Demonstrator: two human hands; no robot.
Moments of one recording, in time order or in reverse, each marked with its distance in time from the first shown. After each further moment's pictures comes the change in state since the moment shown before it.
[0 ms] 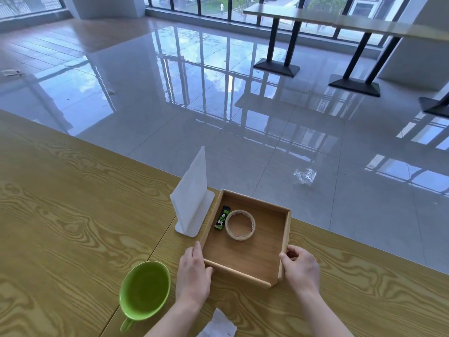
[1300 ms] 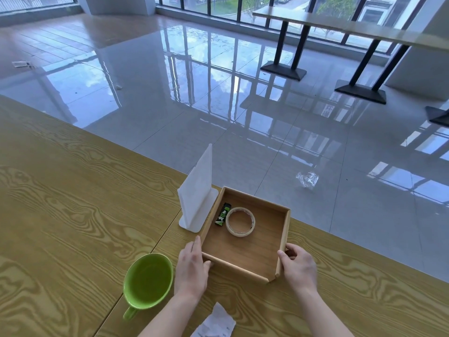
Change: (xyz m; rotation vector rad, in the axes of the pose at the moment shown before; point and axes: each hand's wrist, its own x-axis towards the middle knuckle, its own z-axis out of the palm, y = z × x) left_hand 0.001 -0.009 -0.001 -0.017 0.032 0.014; right_hand -0.001 0.000 0.002 0.012 -0.031 -0.066
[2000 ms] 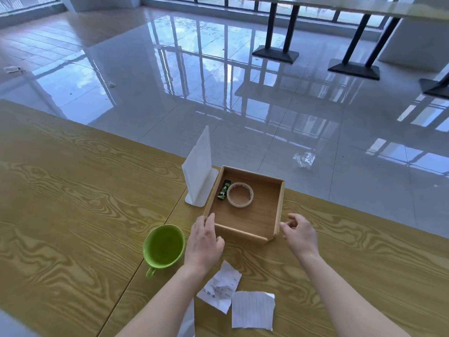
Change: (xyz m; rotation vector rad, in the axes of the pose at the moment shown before) left_hand -0.044 0.014 -0.031 0.054 -0.071 0.180; right_hand -0.039 -0.002 -0.028 0.012 -0.044 -0.013
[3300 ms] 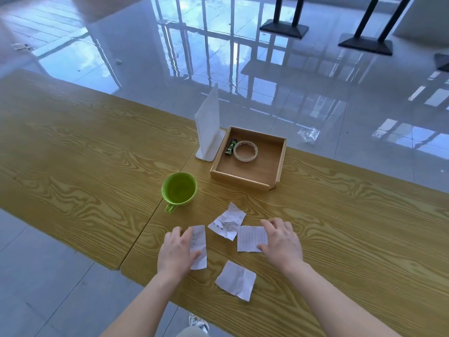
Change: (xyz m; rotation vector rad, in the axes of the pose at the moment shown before) left_hand -0.166 -0.092 0.000 0.245 -0.104 -0.161; right_hand -0.172 0.040 0.025 -0.627 -0.282 -0.305
